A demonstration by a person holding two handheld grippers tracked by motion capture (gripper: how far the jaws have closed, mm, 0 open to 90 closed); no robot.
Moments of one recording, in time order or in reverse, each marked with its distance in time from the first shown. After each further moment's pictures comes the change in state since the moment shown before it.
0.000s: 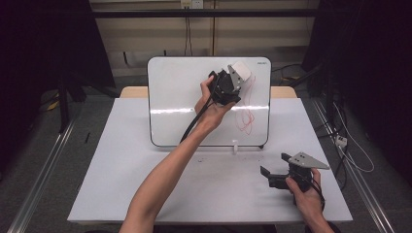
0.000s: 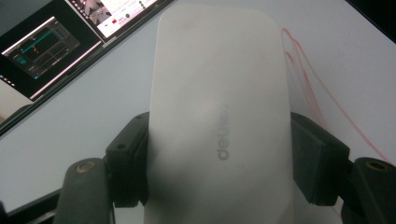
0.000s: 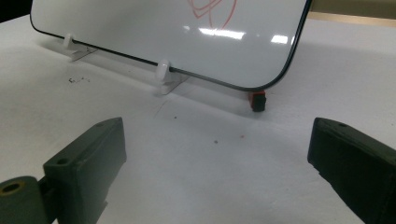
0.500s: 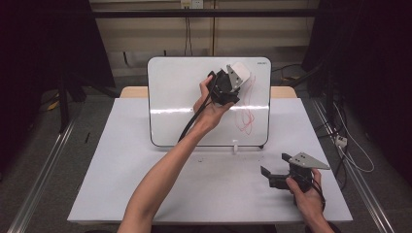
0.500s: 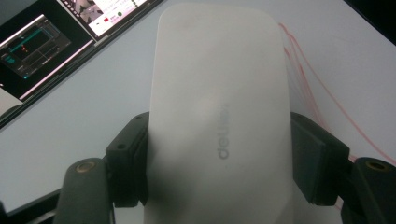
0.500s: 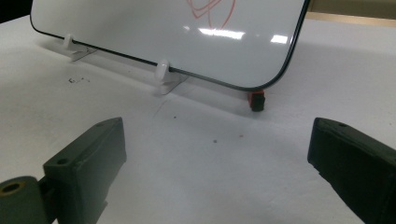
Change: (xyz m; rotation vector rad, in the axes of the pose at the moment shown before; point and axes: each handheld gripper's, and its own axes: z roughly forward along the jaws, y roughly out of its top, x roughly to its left) left arm 0.004 -0.003 -0.002 0.008 -0.031 0.009; right arm 0.000 0.000 -0.001 -0.001 -0.003 0.004
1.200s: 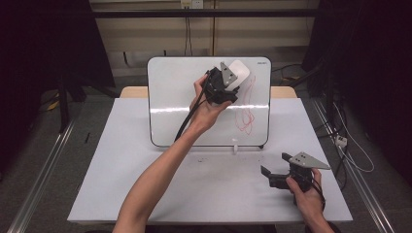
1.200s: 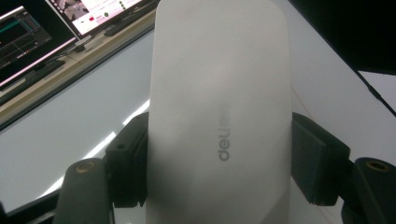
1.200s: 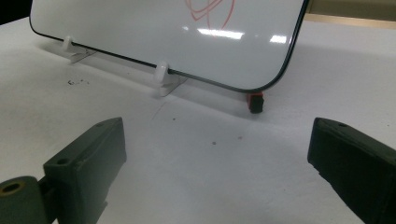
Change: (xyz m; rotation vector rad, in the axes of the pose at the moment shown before) left arm 0.010 0.003 -0.018 -0.045 -0.083 -0.082; right arm 0.000 0.001 0.000 -0.008 -0.001 -0.002
